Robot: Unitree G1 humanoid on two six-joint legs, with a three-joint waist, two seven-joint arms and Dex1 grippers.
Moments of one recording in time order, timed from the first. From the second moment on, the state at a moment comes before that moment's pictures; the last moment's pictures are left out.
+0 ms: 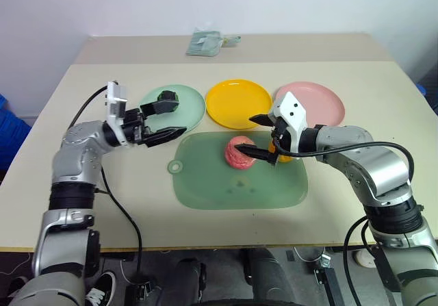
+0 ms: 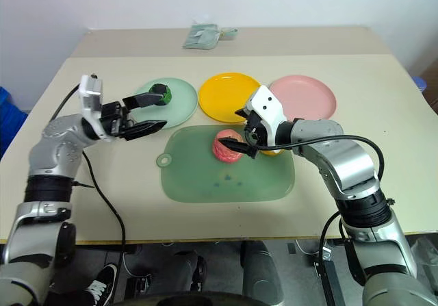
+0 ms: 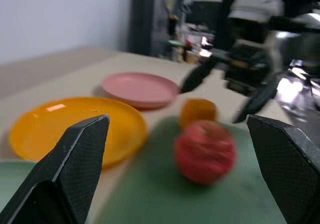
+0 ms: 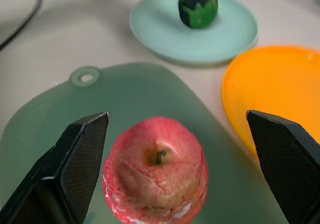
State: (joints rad) left arm -0.58 0.62 0.14 0.28 -0.59 0.32 -1.41; right arm -0.59 -0.61 0.15 -0.30 0.43 0.86 0.74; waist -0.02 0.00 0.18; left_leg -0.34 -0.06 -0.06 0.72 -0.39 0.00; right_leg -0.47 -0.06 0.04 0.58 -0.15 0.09
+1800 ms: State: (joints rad) left arm -0.47 0.70 0.13 0.14 -0.64 0.43 -1.44; right arm -0.65 -0.72 -0.05 -0.01 0.45 0.68 0.84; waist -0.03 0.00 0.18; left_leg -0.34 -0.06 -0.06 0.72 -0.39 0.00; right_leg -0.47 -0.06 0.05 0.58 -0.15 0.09
